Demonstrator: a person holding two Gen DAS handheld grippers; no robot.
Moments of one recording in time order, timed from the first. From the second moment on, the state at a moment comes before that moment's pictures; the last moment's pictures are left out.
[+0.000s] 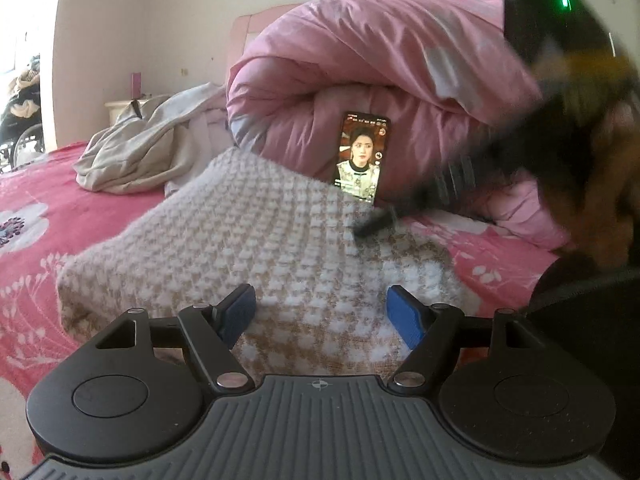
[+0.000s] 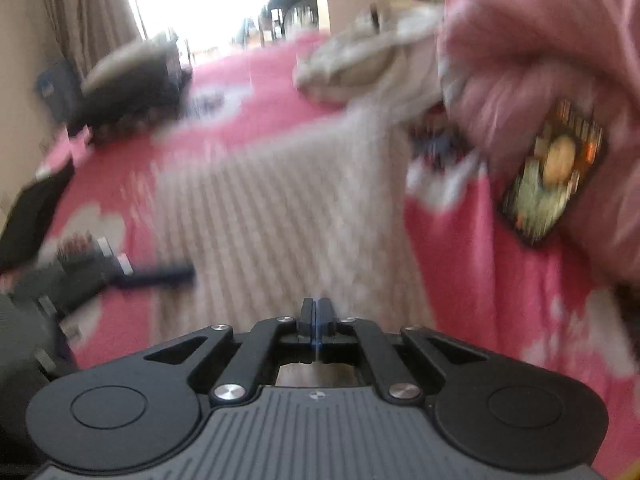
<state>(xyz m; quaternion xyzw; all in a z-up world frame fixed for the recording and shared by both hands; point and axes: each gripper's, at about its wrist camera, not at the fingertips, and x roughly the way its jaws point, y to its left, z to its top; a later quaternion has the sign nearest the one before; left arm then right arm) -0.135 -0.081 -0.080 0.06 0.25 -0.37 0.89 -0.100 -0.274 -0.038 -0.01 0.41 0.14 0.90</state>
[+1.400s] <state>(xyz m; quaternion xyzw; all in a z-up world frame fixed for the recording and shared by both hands) -0.048 -0.009 -0.121 0.01 0.30 -0.31 0.90 0.095 -0.256 -0.121 0.01 0.42 0.10 0.90</state>
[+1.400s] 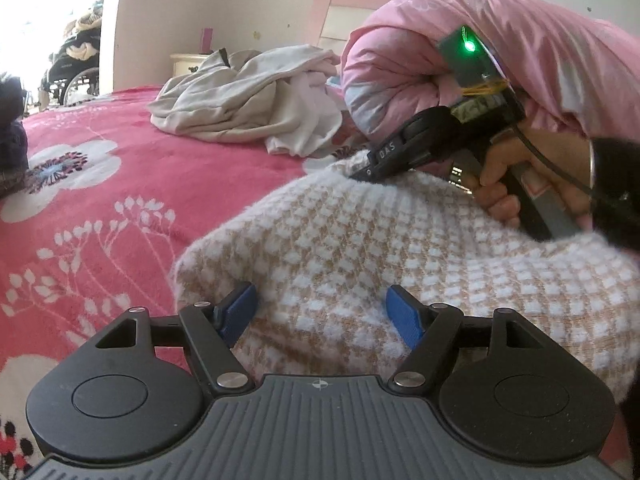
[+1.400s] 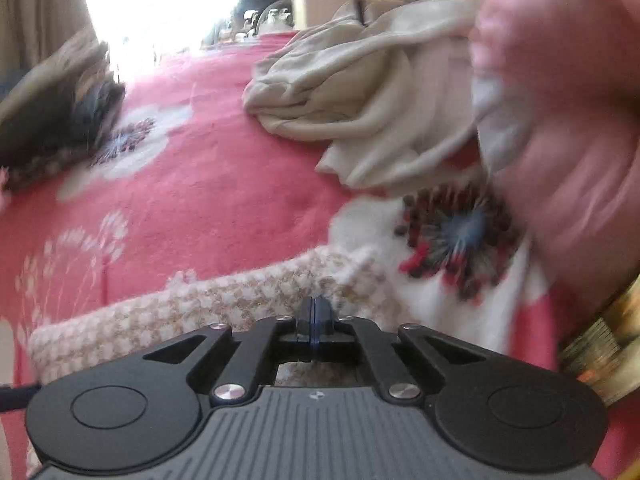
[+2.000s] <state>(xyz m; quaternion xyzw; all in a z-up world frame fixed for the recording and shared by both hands) -0.045 -0.001 -0.083 0.00 0.27 -0.31 0.91 0.092 -0.243 -0.081 0.00 0.40 0.11 0.91</state>
